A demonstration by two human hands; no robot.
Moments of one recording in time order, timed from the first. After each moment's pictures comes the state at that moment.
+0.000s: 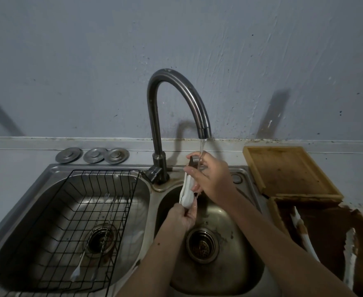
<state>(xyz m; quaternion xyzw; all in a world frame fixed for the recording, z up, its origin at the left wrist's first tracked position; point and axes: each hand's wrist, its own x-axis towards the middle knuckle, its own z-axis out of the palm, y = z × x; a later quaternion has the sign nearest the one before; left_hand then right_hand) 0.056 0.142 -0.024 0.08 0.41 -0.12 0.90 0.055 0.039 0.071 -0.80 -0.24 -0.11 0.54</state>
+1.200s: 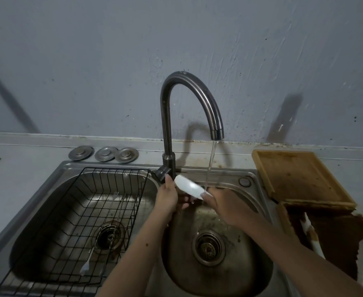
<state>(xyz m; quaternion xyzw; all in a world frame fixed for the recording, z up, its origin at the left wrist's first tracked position) 0.052 0.188 0.007 0.64 0.26 -0.03 0.72 0.056 0.018 0.019 -0.95 -0.22 0.03 0.22</state>
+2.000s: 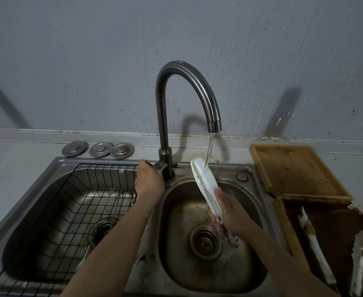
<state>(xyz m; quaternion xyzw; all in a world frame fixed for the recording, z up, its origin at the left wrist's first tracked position) 0.089 0.225 0.000 0.88 0.25 0.15 0.37 0.019 0.010 0.012 -0.73 -0.11 0.18 0.65</state>
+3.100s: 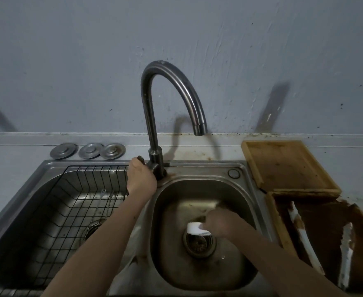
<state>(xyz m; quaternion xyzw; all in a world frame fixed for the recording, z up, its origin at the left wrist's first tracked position) 0.093 0.221 0.009 0.91 0.23 0.09 0.33 0.038 0.011 -0.016 -0.95 -0.12 0.30 0.04</state>
